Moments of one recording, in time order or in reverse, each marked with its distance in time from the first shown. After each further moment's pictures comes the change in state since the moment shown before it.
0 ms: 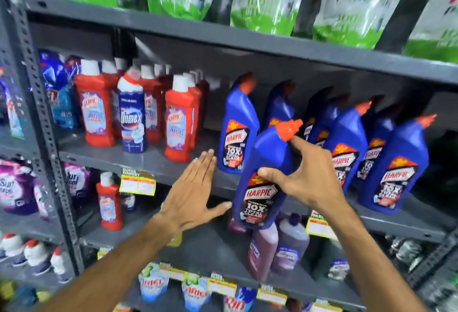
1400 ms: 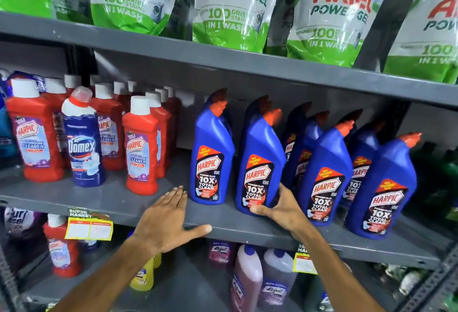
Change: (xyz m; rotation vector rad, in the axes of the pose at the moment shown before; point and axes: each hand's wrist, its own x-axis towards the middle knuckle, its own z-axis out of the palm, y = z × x) left_hand 0.061 -0.026 0.043 0.038 -0.381 -0.216; right_hand 0.023 0.191 0.098 0.466 -0.208 0.500
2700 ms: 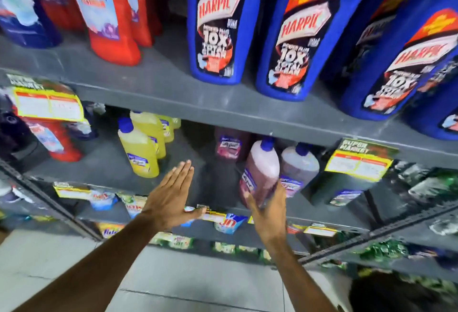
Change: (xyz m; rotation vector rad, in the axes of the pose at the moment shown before) left_hand -0.083 -0.001 0.272 -0.042 -0.238 0.150; right_hand -0.168 0.190 0.156 -0.046 0.270 0.242
